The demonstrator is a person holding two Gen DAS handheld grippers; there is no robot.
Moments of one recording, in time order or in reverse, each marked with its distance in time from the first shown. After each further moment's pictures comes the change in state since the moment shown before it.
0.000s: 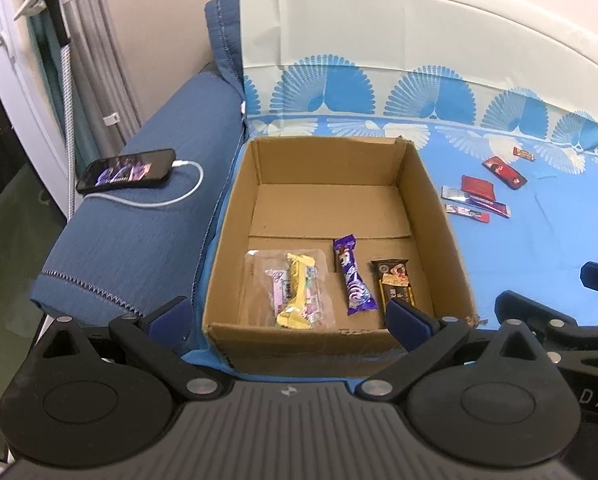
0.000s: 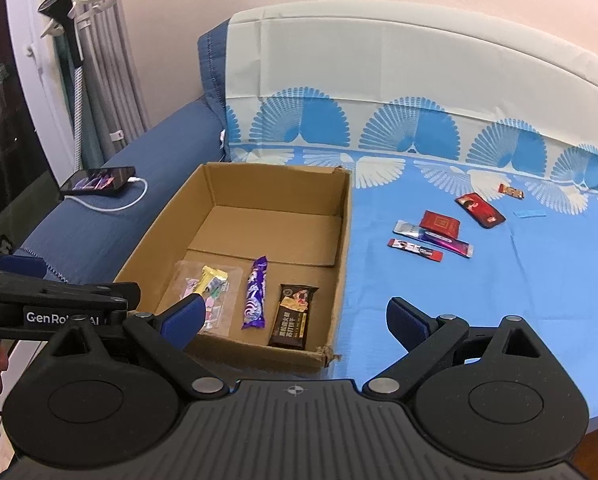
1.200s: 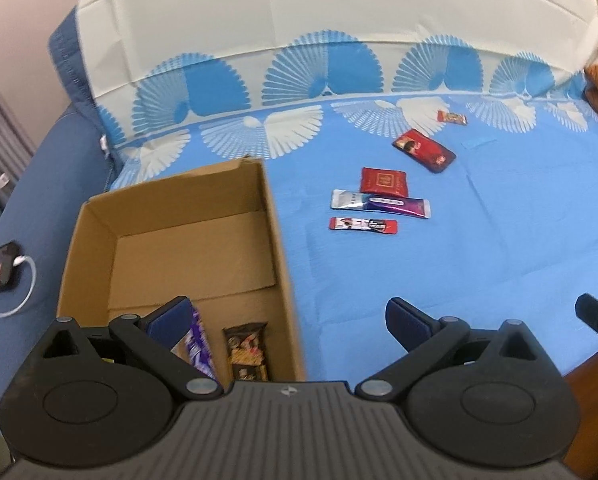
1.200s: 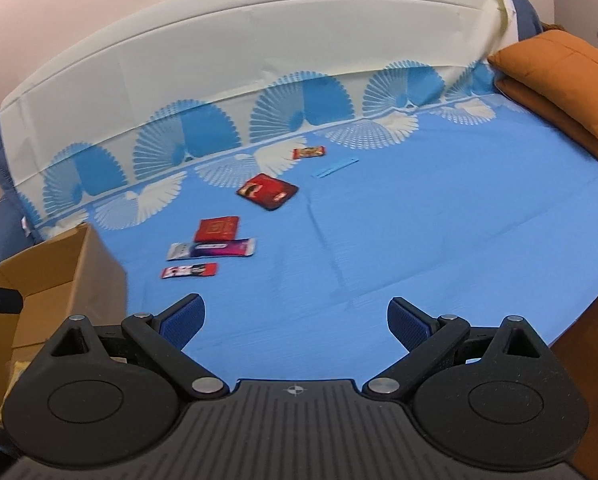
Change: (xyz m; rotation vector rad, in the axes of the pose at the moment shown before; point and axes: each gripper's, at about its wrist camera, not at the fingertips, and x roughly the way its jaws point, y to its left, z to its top) left arm 0.090 -0.192 0.101 0.206 0.108 -0.115; right arm 0.020 -0.252 -0.023 0.404 -0.028 -0.327
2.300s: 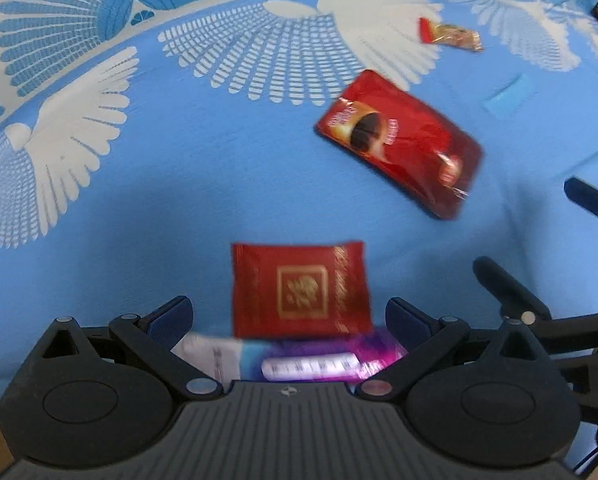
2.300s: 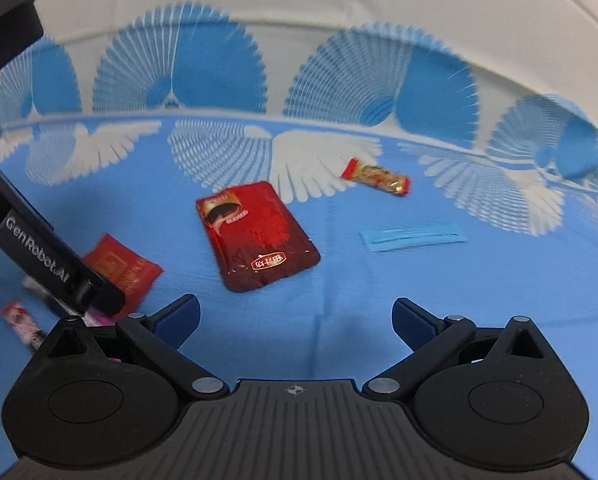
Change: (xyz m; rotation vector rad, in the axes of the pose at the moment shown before) left arm 0.346 -0.131 0.177 0.197 0.347 -0.215; right arm 0.339 0.014 0.104 -0.437 0.083 0.115
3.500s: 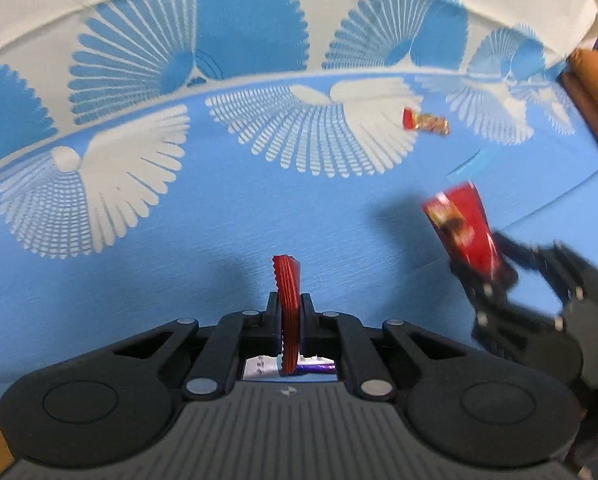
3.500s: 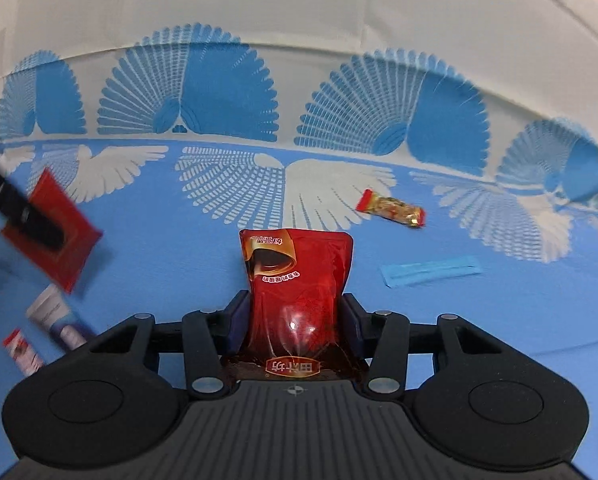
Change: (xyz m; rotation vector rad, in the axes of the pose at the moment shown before) left arm -0.098 0.047 -0.024 -0.079 -0.187 -0.119; right arm -0.011 0.017 0.003 0.012 -0.101 -0.021
